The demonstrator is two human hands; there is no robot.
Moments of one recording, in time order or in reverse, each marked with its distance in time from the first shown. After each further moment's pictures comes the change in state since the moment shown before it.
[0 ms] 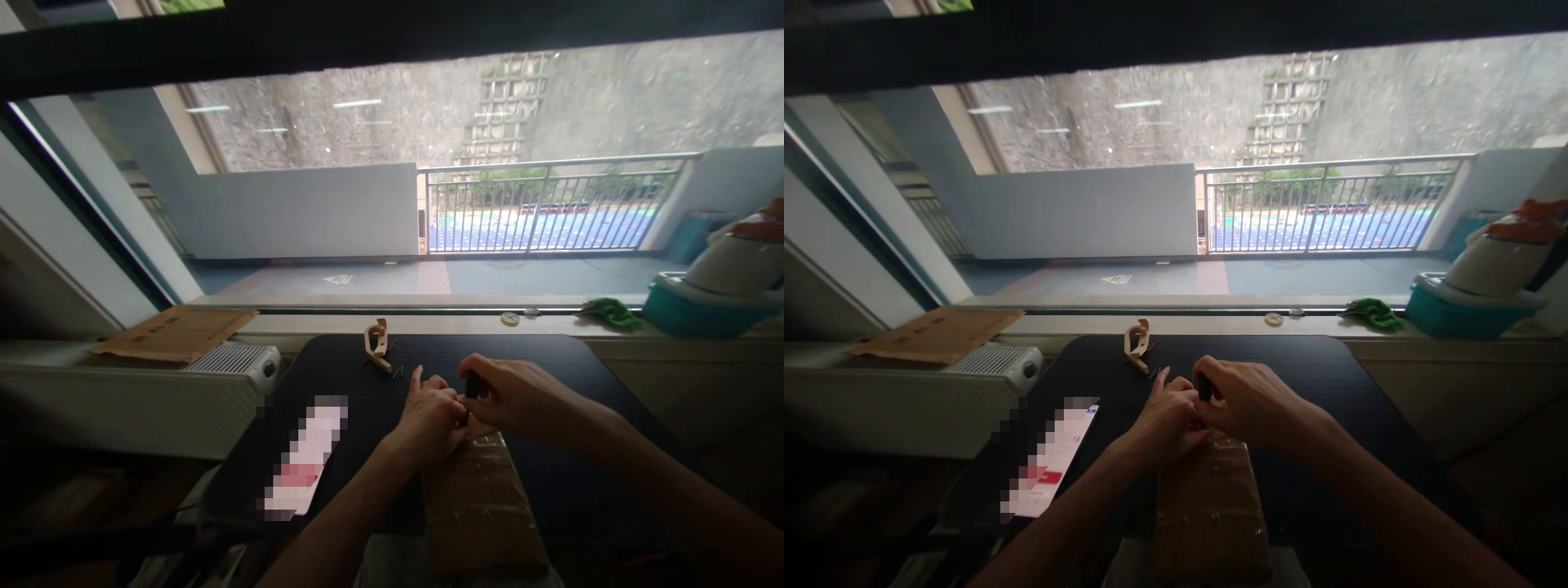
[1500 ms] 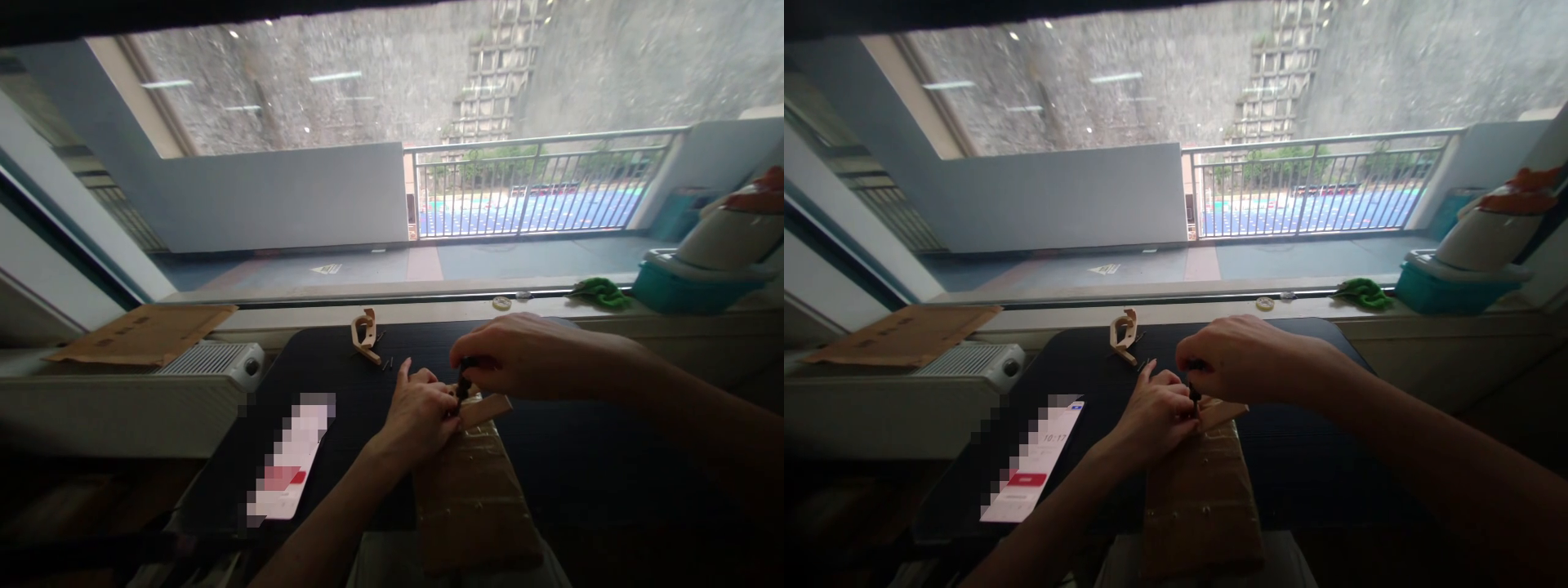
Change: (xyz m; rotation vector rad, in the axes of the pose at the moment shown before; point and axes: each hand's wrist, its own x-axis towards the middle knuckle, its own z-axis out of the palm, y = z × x) left_hand -0.002 0.001 -0.002 -0.059 0.013 -0.013; right_hand 0.018 -0.010 -0.054 -0.200 -0.238 -0.116
